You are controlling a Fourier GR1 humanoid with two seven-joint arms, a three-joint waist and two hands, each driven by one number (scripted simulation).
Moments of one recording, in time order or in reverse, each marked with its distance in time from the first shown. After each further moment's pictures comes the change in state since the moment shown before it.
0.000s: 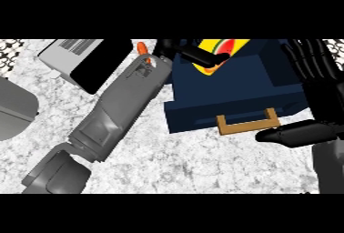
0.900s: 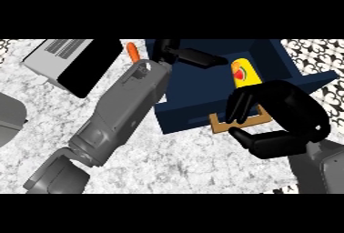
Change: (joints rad) left arm 0.064 0.000 -0.012 -0.084 0.259 -0.027 -0.184; right arm -0.045 -0.005 0.187 0.018 -0.179 0.272 0.049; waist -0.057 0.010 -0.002
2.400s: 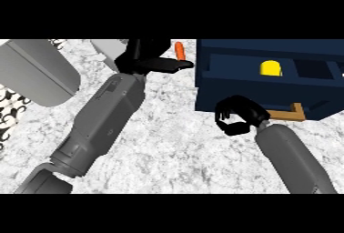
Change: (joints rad) left arm 0.204 0.077 0.069 -0.128 0.124 -0.096 -0.152; right arm -0.152 -0.065 0.239 0.859 0.828 -0.225 -0.336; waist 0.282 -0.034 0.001
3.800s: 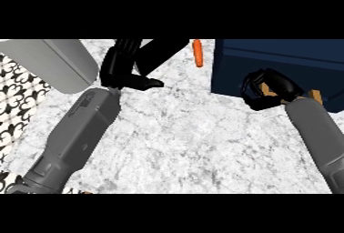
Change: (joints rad) left arm 0.206 0.116 -0.031 -0.188 0.017 -0.182 0.056; right arm -0.205 -0.097 -0.265 0.332 -0.205 0.124 -0.221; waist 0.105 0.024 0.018
